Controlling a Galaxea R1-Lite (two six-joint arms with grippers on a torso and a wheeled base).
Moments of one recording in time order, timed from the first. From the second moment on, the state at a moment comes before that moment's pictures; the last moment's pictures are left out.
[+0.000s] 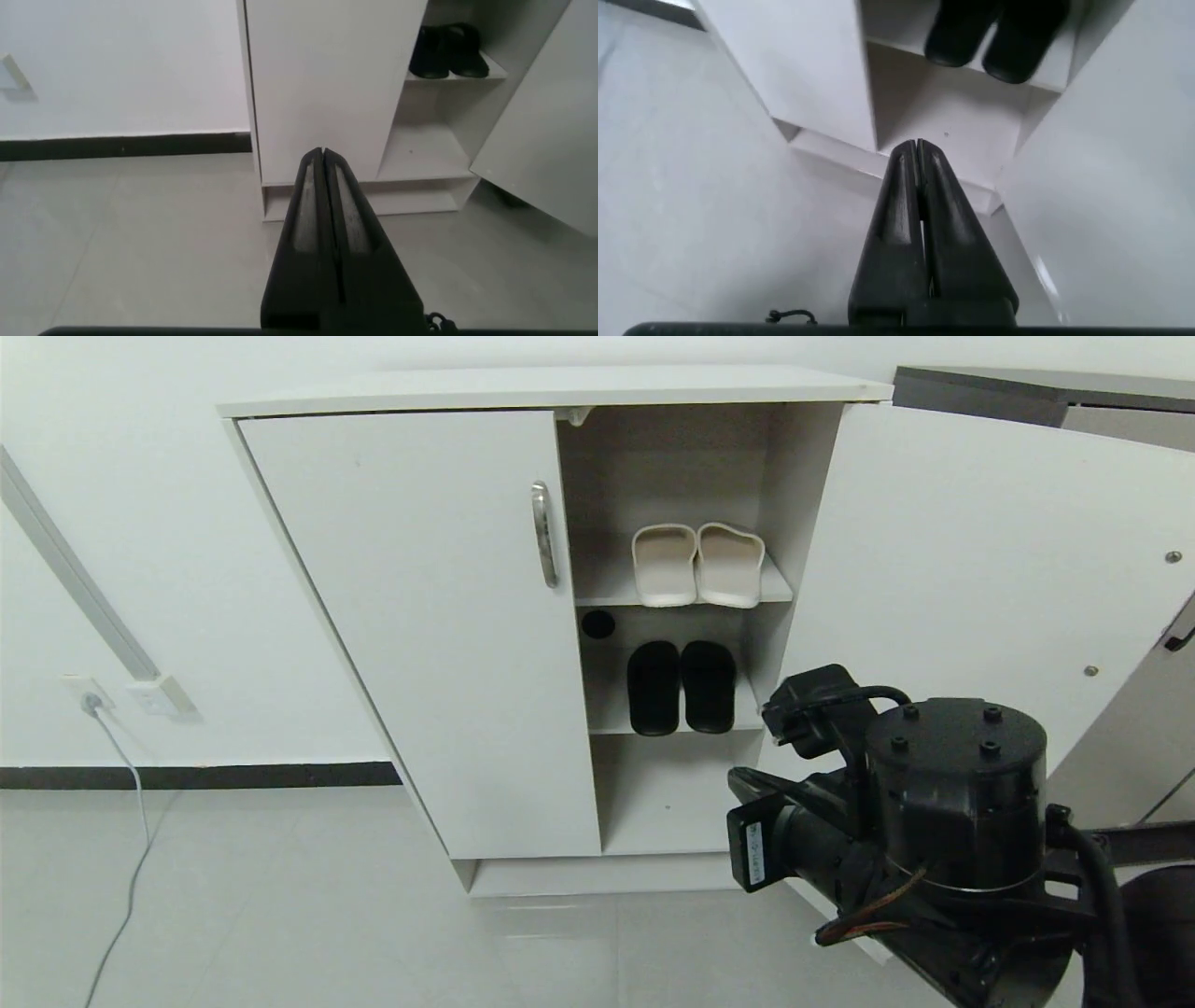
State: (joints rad) left arm 0.00 0.00 0.00 0.00 0.00 -0.01; right arm 0.96 1.66 -0.80 -0.59 -0.54 0.14
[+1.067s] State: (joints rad) left arm 0.00 0.00 0.00 0.00 0.00 -0.01; right arm 0.95 1.67 -0.77 -0.59 -0.54 0.13
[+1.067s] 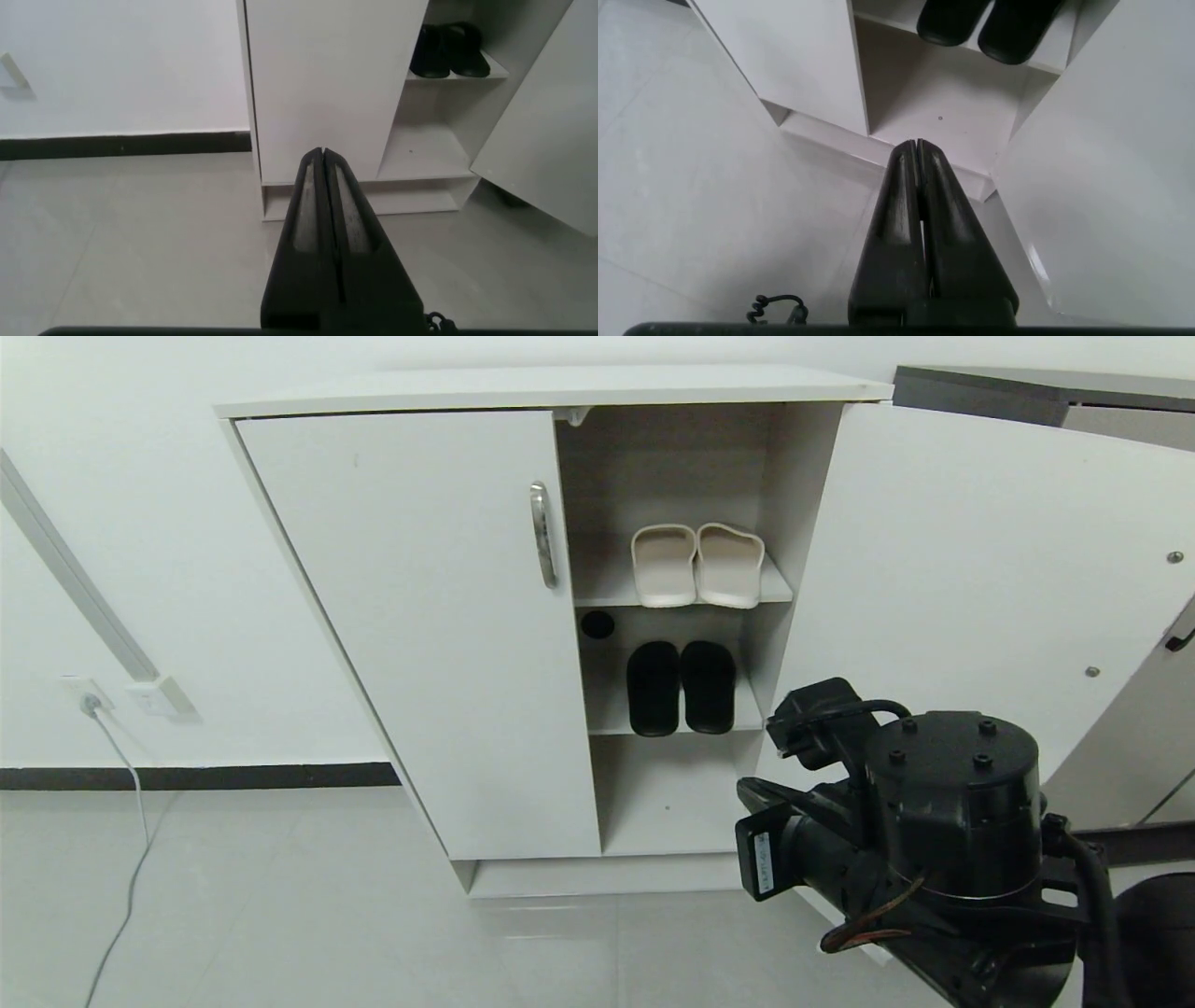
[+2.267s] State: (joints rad) left arm 0.00 0.00 0.00 0.00 0.00 -0.02; right arm 0.95 1.69 -0.77 -0.59 -0.54 0.13
